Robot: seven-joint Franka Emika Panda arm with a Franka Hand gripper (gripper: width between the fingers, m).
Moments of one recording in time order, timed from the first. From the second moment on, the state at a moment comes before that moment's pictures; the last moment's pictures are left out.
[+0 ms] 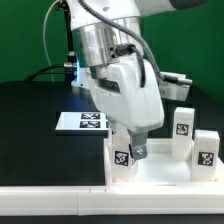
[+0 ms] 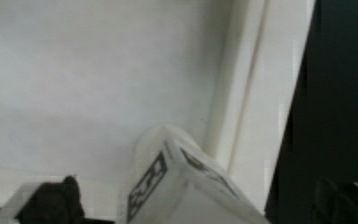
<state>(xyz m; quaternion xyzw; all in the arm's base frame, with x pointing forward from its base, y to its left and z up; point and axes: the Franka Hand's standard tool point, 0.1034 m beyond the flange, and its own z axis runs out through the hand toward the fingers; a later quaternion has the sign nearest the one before) 0.635 0.003 0.070 -0.82 0.56 0.00 0.12</state>
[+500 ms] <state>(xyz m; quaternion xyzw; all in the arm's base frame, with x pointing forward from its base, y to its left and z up) 0.636 0.000 0.072 -0.92 0.39 -0.01 0.09</state>
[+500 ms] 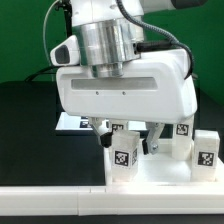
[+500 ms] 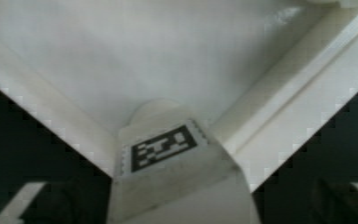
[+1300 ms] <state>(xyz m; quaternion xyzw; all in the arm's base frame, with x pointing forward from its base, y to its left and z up) 0.635 -0.006 0.071 -0.68 0.73 0.03 0.09</state>
